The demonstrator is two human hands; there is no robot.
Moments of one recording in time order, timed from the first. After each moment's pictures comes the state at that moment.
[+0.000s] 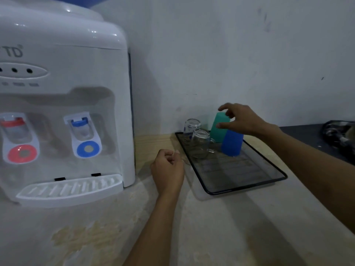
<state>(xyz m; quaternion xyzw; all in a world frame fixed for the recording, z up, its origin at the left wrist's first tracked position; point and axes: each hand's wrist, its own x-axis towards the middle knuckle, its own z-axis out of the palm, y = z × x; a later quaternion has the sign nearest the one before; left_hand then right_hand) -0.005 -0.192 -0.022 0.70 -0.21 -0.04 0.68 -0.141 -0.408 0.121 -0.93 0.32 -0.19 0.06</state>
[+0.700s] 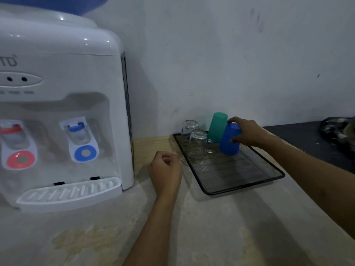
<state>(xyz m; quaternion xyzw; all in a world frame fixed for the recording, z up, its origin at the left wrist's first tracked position) -0.008 -0.190 -0.018 0.70 -0.21 -0.03 0.68 -0.173 -0.424 0.090 -0.89 0.43 -0.13 0.11</state>
